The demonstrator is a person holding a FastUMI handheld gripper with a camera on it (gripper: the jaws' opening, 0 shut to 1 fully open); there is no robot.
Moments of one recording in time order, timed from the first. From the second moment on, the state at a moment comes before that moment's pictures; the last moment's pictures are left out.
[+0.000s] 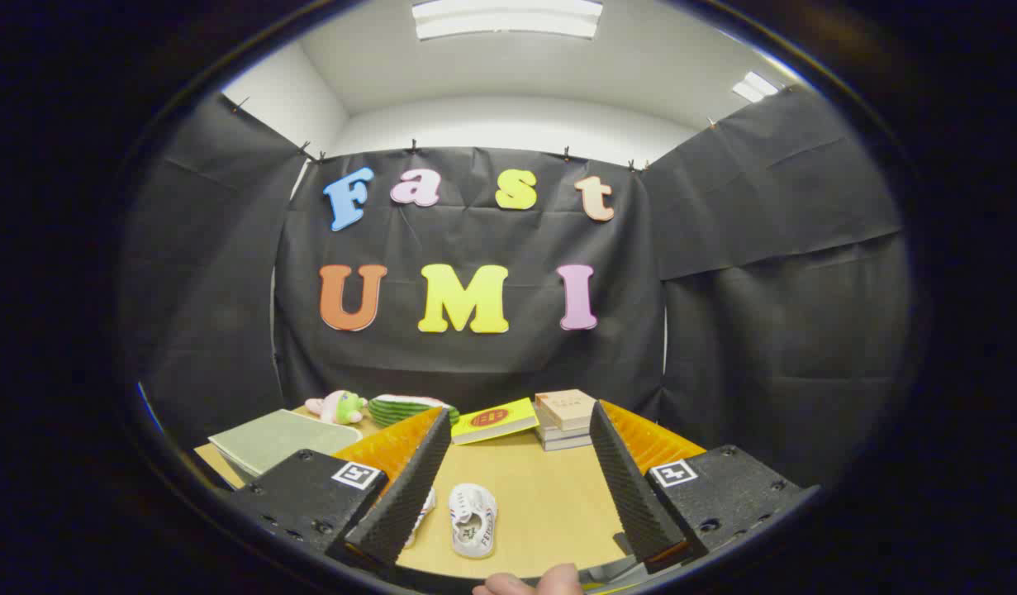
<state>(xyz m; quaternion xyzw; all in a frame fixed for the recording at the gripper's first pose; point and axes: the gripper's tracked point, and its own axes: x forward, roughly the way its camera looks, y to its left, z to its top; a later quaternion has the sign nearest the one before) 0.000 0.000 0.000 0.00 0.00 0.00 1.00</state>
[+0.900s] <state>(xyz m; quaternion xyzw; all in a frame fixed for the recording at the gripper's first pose) 0.002 0.014 -0.001 -0.01 0.00 0.01 1.00</state>
